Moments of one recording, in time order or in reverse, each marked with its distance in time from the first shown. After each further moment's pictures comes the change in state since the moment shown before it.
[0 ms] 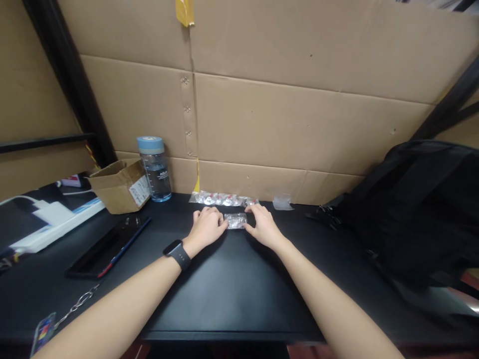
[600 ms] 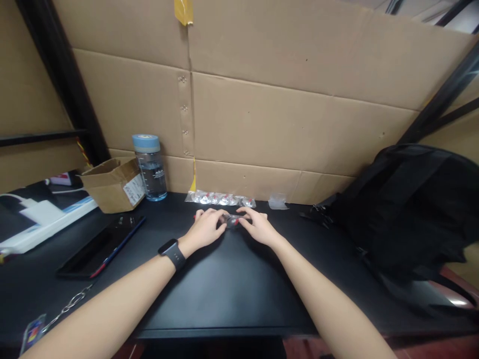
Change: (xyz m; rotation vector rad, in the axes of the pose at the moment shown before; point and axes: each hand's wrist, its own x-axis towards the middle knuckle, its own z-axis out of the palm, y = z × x) left_hand -0.002 -0.005 0.003 -0.134 -0.044 0.178; right_hand 0.000 -0.002 -0.003 0.216 -0.145 0.094
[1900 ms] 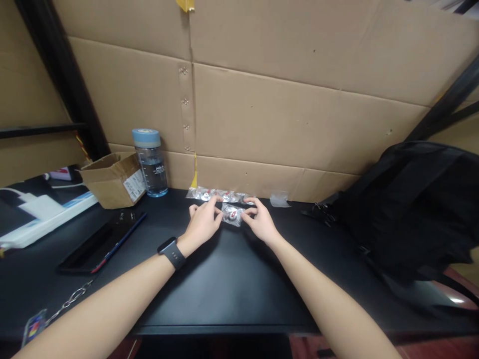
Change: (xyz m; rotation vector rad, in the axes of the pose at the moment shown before) left_hand -0.001 0.009 -0.008 -0.055 0.189 -0.178; right_hand 0.004 0.002 0.015 0.239 0.232 0.089
